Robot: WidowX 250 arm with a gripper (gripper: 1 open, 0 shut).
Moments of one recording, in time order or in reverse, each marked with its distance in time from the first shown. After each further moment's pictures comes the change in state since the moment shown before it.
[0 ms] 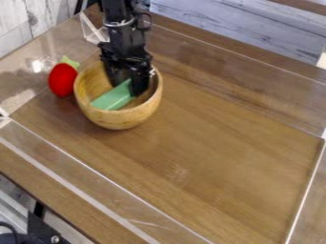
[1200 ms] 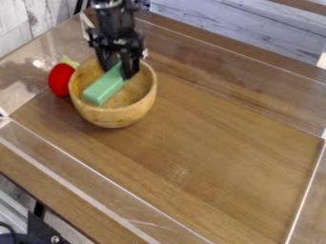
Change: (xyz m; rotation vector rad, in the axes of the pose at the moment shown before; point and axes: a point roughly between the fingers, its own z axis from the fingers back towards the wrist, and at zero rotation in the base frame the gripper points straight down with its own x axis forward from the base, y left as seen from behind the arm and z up) arm -0.005 0.000 0.035 -0.018 -0.007 0.163
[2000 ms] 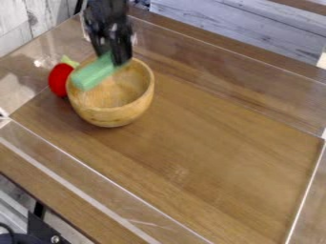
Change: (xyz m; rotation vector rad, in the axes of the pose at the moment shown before) arm 0.003 -0.006 0.031 -0.036 0.001 -0.219
